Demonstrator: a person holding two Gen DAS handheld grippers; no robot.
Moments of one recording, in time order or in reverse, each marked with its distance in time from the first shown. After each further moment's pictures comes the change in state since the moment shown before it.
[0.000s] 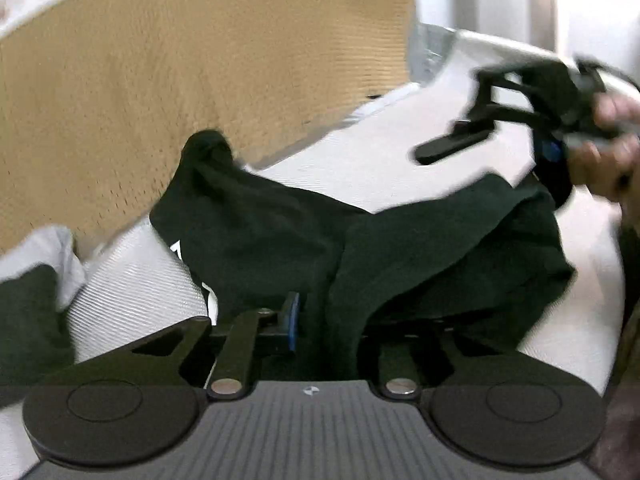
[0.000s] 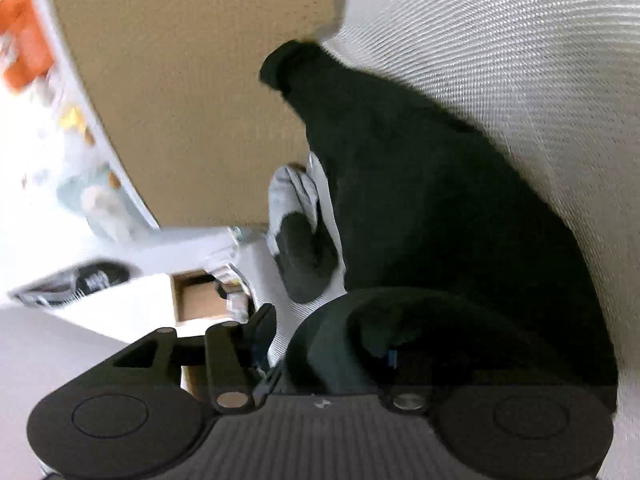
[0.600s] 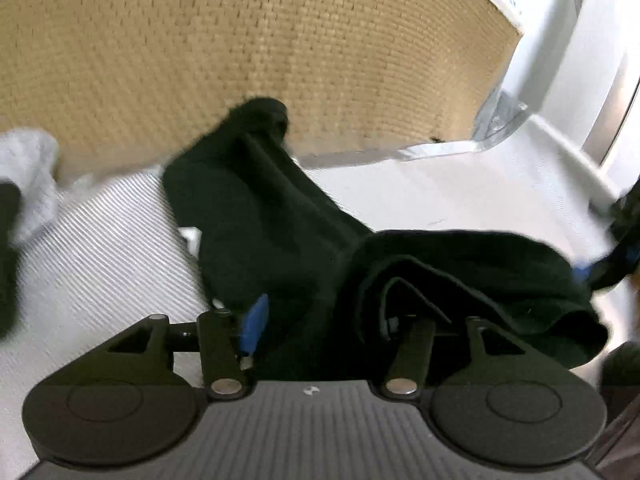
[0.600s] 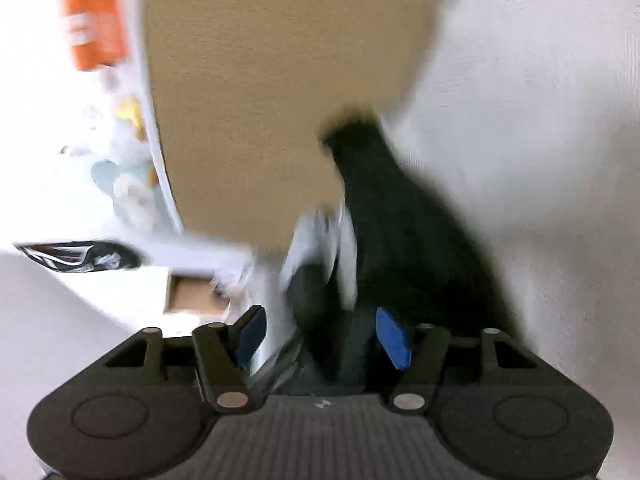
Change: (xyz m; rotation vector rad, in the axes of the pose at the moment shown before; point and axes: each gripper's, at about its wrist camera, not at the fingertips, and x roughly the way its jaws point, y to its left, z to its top) left arm 0.028 0.074 0.034 -0.297 -0.046 -0.043; right arm -0.056 0.049 0.023 -0.347 -0.104 -0.038
